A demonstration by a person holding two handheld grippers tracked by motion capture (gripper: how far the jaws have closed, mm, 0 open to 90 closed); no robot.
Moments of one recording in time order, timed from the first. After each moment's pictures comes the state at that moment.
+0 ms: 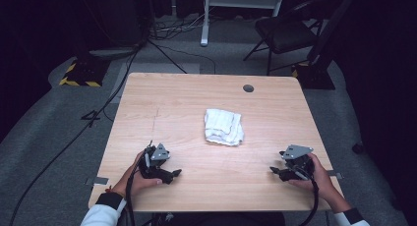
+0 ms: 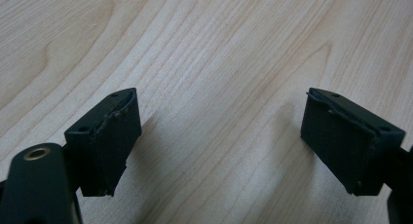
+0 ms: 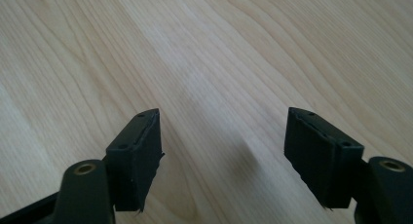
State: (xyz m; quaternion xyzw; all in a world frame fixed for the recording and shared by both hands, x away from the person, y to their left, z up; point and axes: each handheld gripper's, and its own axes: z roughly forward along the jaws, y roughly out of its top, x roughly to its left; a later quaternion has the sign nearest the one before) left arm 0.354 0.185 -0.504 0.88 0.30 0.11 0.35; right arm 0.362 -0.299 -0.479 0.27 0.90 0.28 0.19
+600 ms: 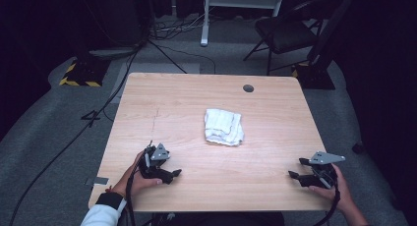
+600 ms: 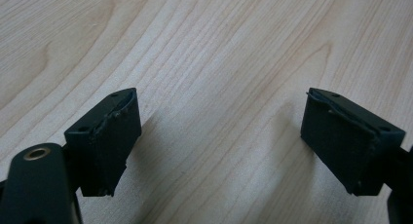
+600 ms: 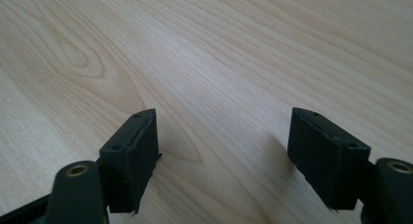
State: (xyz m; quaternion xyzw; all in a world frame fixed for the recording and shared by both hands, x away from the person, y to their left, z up) left arm 0.354 0.185 -0.504 0.88 0.30 0.11 0.35; right arm 0.343 -0.374 -0.498 0.37 0.85 0.35 0.16
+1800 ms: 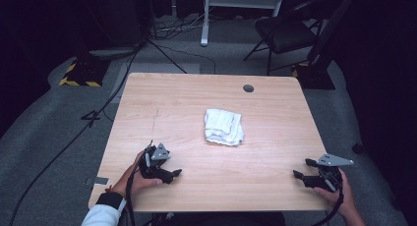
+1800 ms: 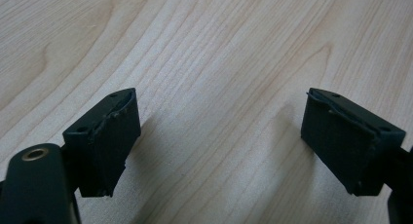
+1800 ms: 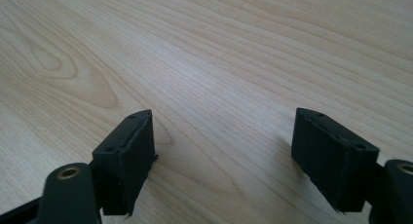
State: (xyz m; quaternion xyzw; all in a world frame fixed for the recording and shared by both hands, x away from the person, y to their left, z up) left arm 0.354 0.185 -0.504 0.88 0.30 0.11 0.35; right arm 0.338 -0.387 -0.503 0.40 0.82 0.37 0.18
